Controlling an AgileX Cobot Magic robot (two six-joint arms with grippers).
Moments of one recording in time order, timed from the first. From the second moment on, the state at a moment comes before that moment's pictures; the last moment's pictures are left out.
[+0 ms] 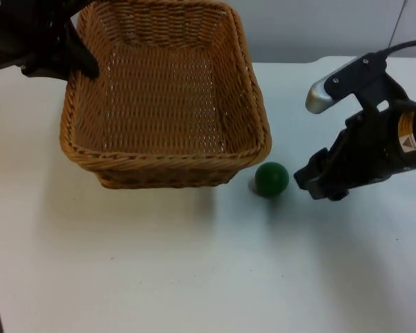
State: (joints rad) right arm 0.35 1.90 -0.79 -0.68 -0.20 0.33; left arm -0.14 1.80 -1.16 -0.85 0.58 0.31
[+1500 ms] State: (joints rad) right arm 0.35 2.08 -0.85 -0.68 -0.41 0.31; left arm -0.14 1.80 -1.16 -0.85 0.58 0.31
